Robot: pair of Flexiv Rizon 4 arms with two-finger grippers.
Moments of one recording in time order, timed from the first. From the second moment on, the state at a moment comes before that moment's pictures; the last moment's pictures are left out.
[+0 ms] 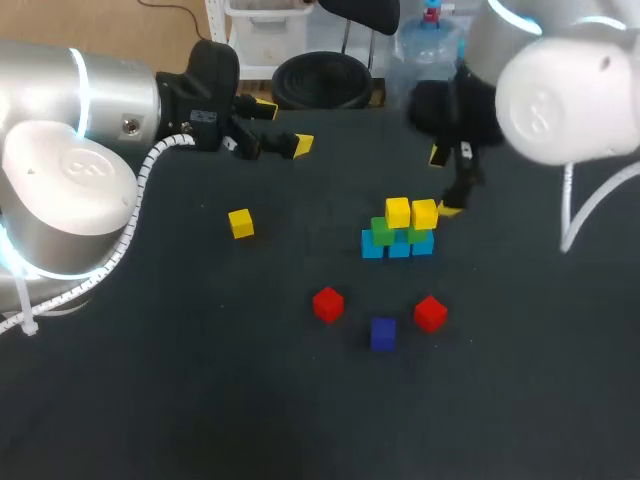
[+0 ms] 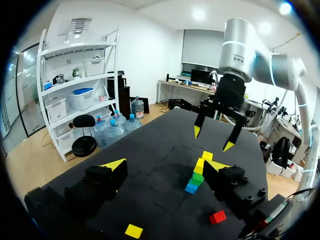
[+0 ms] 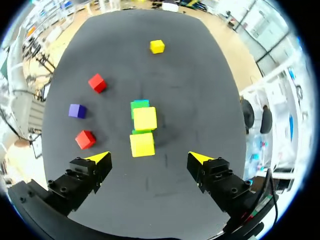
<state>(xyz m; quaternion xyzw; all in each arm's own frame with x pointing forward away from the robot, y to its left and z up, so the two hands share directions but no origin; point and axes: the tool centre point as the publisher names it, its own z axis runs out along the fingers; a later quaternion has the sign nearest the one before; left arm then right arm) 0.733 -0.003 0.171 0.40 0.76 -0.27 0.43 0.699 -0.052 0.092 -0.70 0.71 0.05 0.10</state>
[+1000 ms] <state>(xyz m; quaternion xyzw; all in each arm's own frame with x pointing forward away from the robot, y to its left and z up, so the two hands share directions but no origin) 0.733 -0.003 0.171 0.40 0.76 -0.27 0.43 0.702 -0.022 0.060 -0.74 0.67 0.03 0.04</state>
